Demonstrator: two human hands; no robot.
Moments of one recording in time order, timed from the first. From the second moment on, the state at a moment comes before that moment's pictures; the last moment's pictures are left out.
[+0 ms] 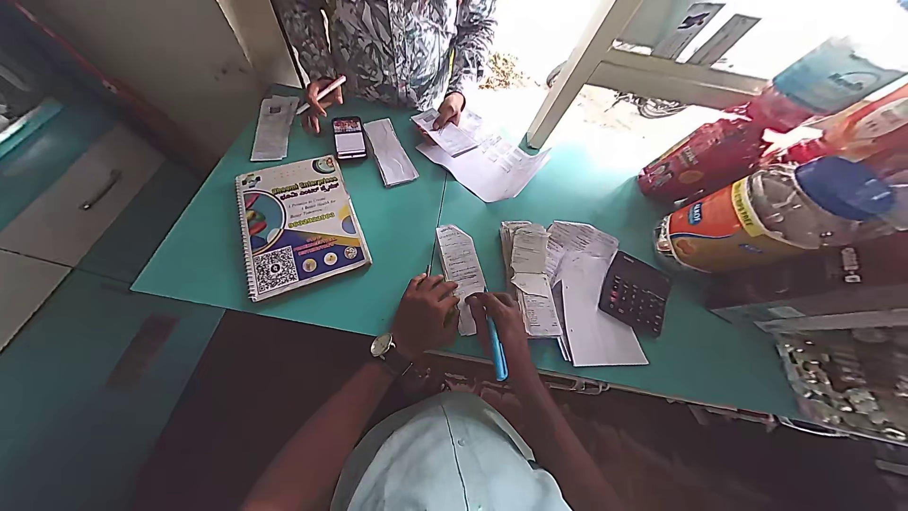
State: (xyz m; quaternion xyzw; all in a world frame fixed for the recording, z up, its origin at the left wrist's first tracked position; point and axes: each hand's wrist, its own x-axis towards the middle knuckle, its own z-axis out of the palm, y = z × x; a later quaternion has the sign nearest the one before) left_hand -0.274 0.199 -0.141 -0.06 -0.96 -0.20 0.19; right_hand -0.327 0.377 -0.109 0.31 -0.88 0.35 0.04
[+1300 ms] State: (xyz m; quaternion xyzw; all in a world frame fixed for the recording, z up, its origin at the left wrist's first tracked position) left_hand -0.273 0.201 -0.143 -0.06 -0.96 -0.17 0.22; right_hand -0.337 0.510 -0.047 -0.01 -0.97 0.20 0.13
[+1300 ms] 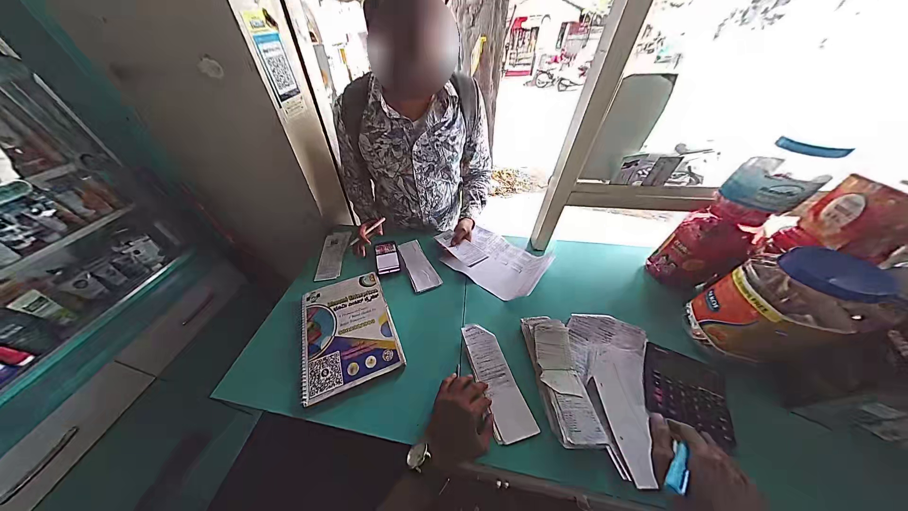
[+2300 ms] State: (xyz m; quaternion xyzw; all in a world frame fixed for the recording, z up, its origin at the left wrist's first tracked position) left_hand -0.275 0.200 -0.144 -0.06 -0.96 -0.17 0.23; right_hand -0.328 0.359 -0.048 -0.14 -0.33 0.90 -0.26
